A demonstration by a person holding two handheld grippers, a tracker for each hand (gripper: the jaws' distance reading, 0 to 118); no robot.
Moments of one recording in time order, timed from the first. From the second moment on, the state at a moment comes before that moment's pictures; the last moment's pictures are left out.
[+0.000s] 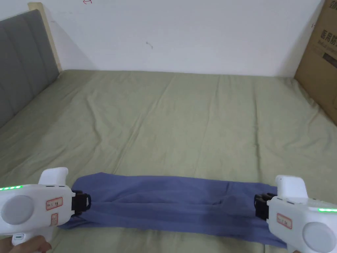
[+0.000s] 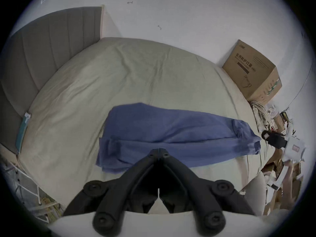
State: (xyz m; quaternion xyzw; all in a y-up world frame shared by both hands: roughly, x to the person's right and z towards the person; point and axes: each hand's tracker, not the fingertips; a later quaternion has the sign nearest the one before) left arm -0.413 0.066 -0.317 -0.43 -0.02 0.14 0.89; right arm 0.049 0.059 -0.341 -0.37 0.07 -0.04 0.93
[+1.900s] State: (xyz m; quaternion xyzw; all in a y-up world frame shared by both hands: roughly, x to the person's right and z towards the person) left arm -0.547 -0.036 -0.405 -0.43 -0.11 0.47 0.76; right arm -0.038 0.082 -0.339 -0.18 0.01 0.03 0.98
